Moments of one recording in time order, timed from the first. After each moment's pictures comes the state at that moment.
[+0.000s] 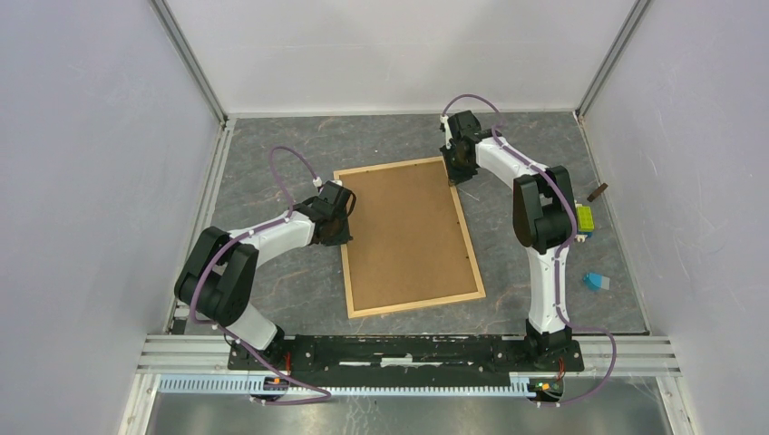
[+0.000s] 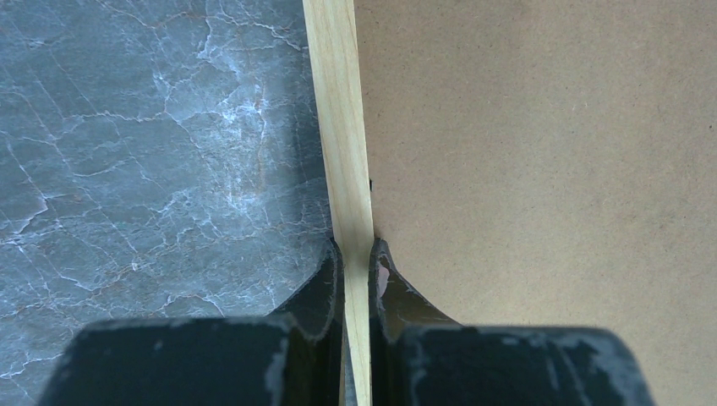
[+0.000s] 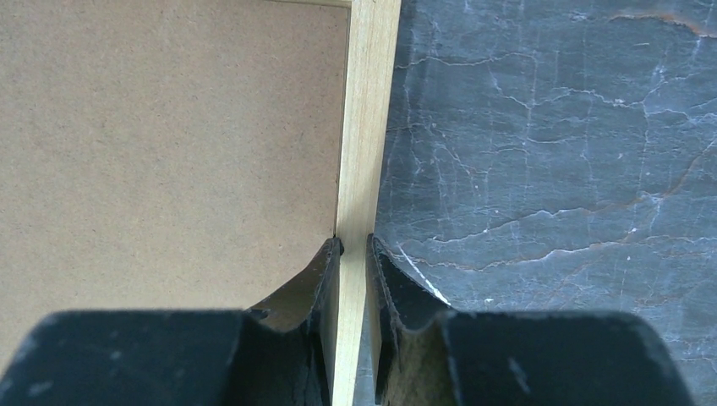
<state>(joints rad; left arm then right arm) -0.50 1.58 0.85 -0.34 -0.15 -0.55 0.31 2.20 1.75 -0.64 0.01 0.08</state>
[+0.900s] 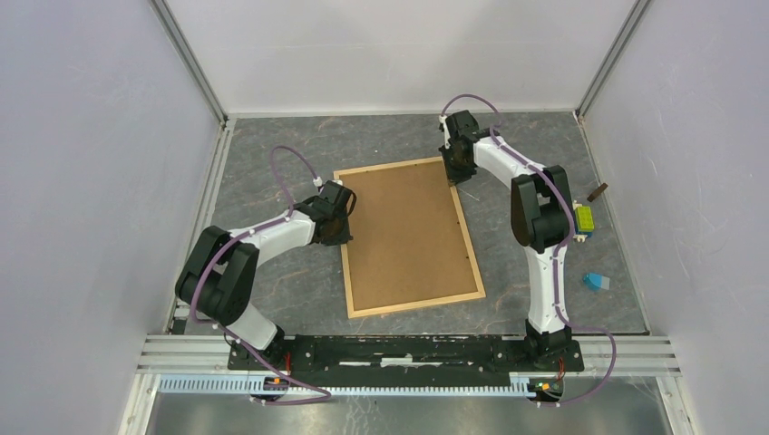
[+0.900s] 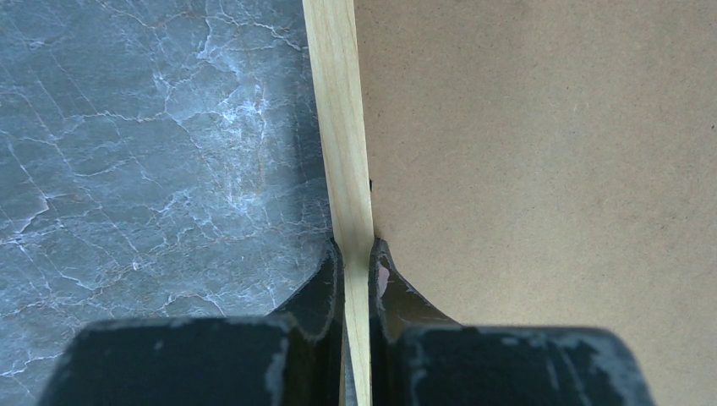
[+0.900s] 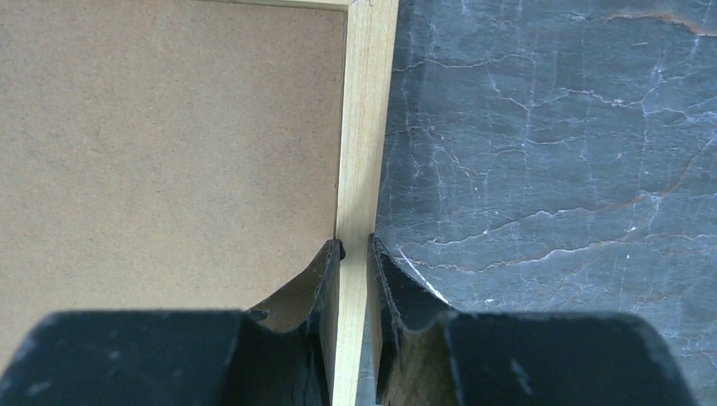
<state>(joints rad) -0.50 1.58 0.85 -0.35 -0.15 -0.54 0.33 2.23 1.77 -0.66 0.03 0.10</state>
